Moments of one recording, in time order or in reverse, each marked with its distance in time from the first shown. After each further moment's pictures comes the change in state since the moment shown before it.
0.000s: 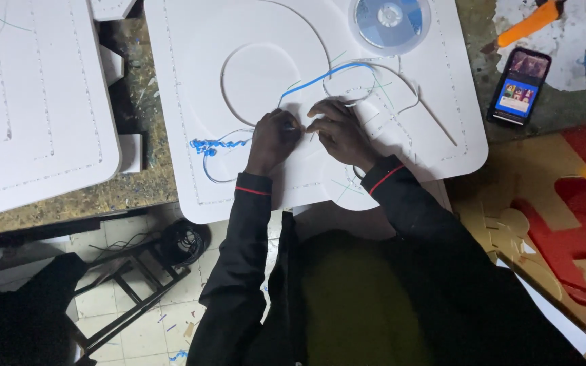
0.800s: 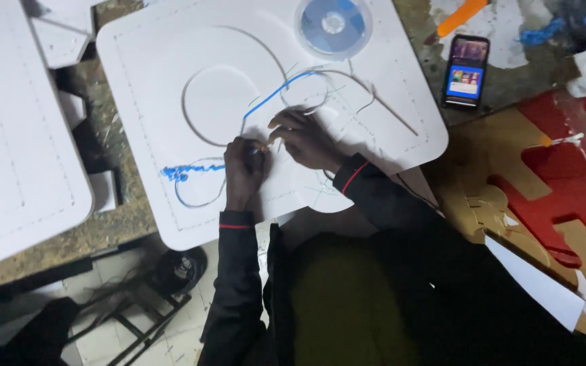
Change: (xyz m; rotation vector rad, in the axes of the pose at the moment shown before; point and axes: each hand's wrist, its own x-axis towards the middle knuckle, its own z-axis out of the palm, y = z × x) left_hand -0.041 0.011 0.012 -0.175 0.333 0.175; right_hand 0.003 0.003 0.003 -0.050 -0.007 -0.053
